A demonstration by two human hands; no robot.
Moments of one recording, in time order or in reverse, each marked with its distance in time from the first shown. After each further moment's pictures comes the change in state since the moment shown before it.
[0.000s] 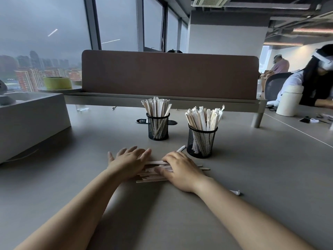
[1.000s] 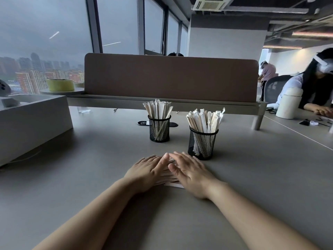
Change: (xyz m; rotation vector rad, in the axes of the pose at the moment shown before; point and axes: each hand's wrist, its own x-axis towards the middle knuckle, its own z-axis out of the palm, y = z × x) left_hand -0.030 0.027 0.010 -0.118 -0.105 0.331; right_hand -0.026 0.011 -0.012 0.024 -0.099 0.040
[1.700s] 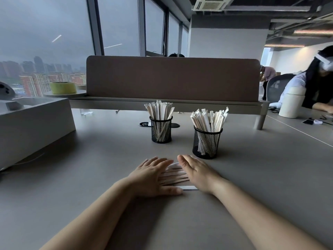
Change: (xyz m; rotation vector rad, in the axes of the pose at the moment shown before) left_hand 0.002 -0.014 0.004 0.185 -0.076 0.155; right_hand 0.007 0.006 -0.008 0.176 0.040 0.131
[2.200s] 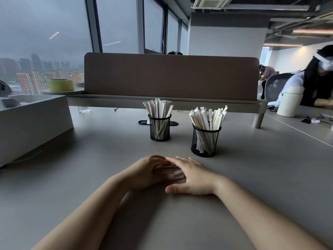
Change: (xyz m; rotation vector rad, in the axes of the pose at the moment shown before) left_hand 0.005 -0.008 -0.007 -0.248 0.086 0.116; right_hand -0.004 -0.003 -0.003 -0.165 -0.200 -0.209
